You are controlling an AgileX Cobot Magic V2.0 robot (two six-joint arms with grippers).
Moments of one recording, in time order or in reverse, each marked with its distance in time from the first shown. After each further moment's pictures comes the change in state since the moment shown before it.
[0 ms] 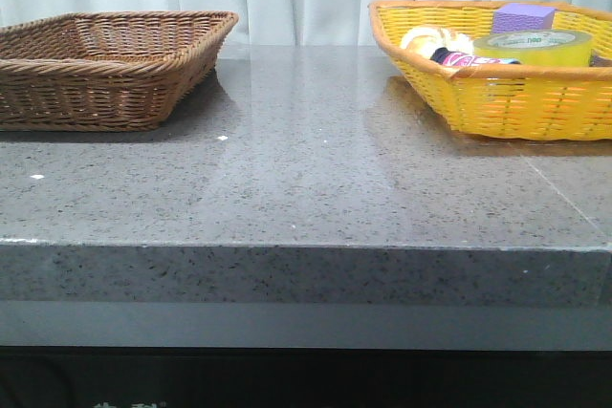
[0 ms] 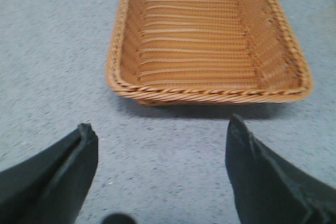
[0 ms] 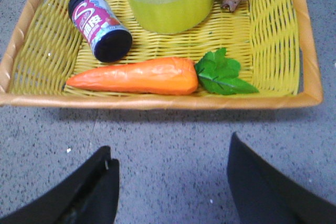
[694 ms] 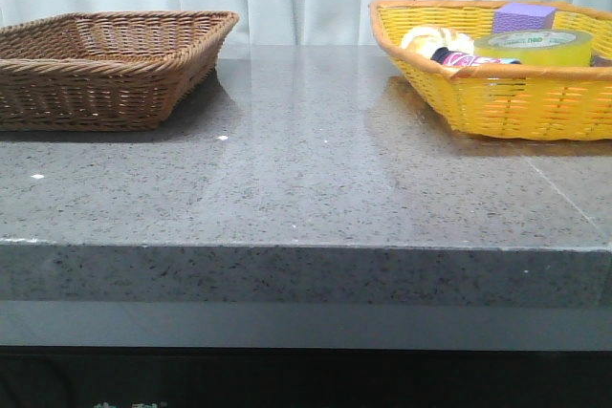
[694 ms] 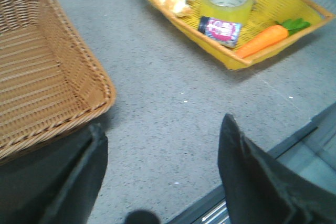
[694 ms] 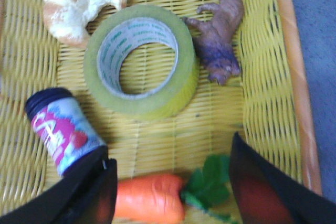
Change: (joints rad) left arm -0.543 0.000 -0.031 -0.002 -0.076 0.008; right arm -0.060 0.675 -0.716 0.000 0.265 0.044
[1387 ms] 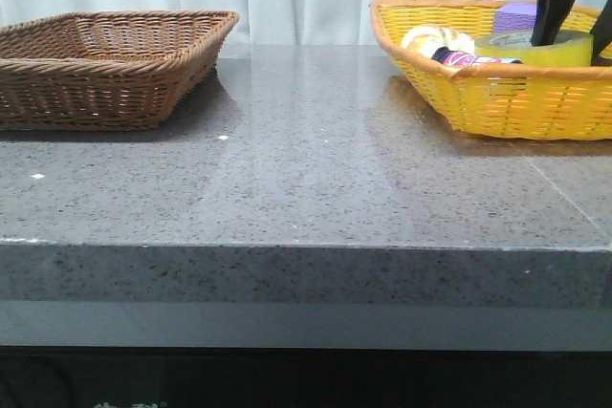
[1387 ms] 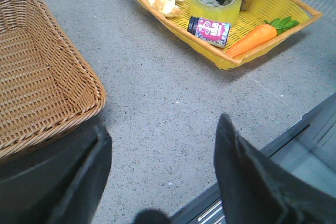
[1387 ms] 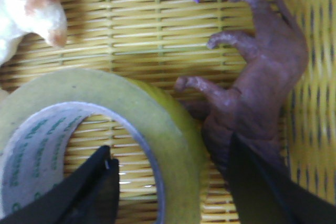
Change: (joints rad) left arm -0.022 0.000 0.000 -0.002 -0.004 0.000; right arm 0.000 0.581 -0.510 -0.001 0.166 0.000
